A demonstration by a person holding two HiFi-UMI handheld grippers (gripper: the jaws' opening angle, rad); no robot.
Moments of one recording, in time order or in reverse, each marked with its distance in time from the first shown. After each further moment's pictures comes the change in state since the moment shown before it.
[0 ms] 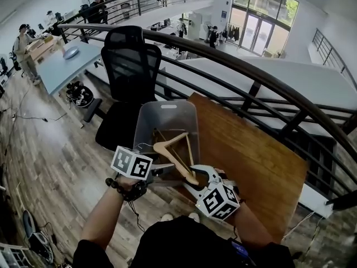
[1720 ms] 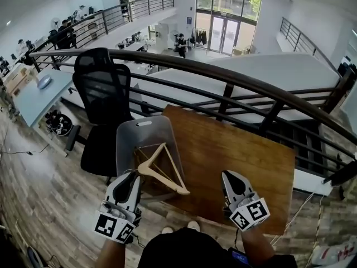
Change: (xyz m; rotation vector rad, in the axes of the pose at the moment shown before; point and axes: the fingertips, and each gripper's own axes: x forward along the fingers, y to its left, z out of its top) left arm -0.120 -0.084 0.057 0.432 -0.888 0.163; right arm -0.169 -0.087 -0.052 0.620 -0.555 -0.598
